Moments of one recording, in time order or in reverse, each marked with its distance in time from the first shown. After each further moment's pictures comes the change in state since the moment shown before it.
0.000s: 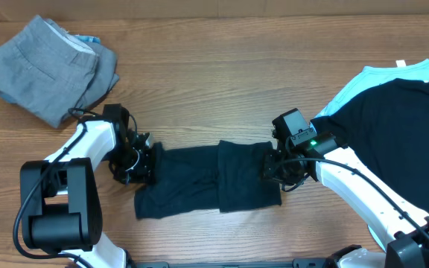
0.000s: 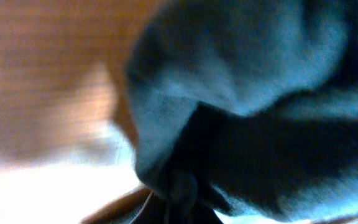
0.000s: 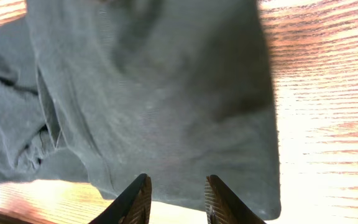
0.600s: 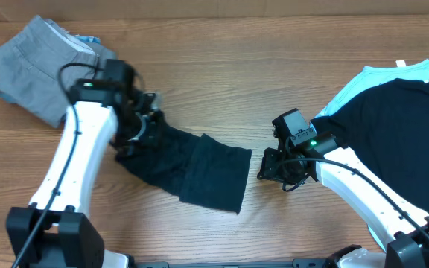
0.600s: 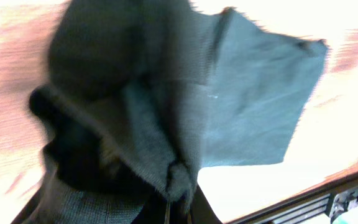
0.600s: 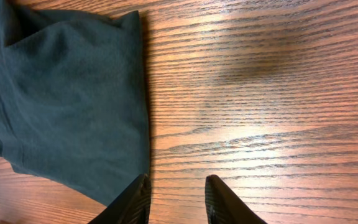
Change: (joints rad) left arm -0.184 -0.171 0.381 -0.250 -0.017 -0.066; right arm 0.000 0.000 0.000 -0.002 0.029 0.000
